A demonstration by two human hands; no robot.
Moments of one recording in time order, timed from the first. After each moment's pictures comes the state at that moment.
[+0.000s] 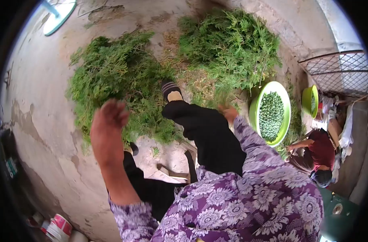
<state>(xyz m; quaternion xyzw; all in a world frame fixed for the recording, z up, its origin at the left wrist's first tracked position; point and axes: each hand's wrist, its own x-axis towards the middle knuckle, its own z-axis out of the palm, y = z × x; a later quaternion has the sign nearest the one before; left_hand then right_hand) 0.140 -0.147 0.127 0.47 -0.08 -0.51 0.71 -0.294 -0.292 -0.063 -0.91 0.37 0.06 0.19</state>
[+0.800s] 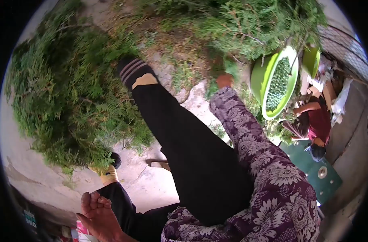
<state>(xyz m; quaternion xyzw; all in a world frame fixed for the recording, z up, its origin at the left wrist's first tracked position) 0.139 -0.148 0.054 0.56 0.10 -0.59 0.57 -0.275 -0.343 -0.190 -0.51 0.75 0.05 0.41</state>
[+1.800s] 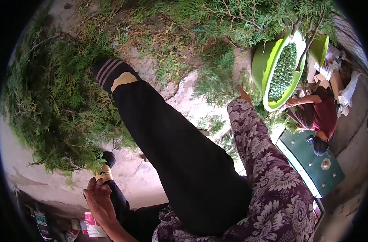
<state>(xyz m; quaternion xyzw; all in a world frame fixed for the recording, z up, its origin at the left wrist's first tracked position) 0.112 -0.146 0.003 0.68 0.13 -0.61 0.39 -0.563 -0.189 -0.199 -0.52 0.72 0.20 0.42</state>
